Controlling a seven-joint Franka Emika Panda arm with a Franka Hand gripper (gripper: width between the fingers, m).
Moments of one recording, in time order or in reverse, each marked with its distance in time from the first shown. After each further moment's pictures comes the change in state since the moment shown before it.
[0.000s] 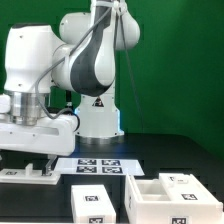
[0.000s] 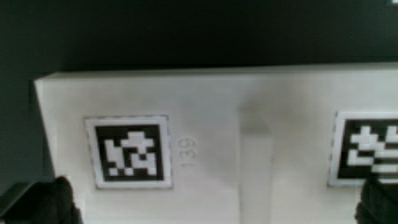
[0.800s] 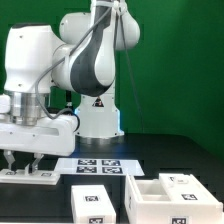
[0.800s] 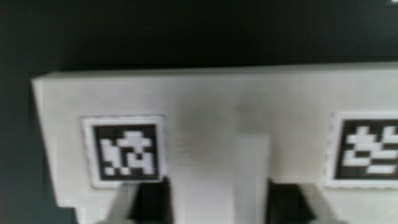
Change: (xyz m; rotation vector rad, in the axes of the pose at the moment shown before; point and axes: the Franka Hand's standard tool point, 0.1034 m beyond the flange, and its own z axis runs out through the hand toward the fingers) arm 0.000 0.001 0.000 0.000 0.000 0.001
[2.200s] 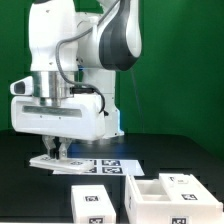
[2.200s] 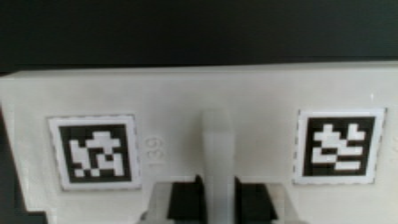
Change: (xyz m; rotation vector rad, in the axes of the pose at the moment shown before) arm 0.032 -0.087 -0.050 0.115 -0.020 0.576
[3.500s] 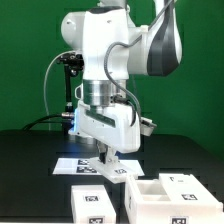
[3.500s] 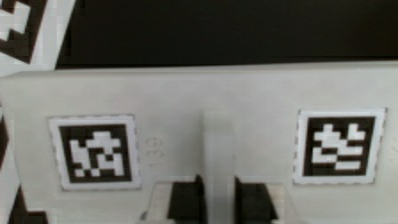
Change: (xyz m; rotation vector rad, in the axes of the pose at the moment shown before) arm -0.058 -0.057 0.015 -0.035 -0.023 0.457
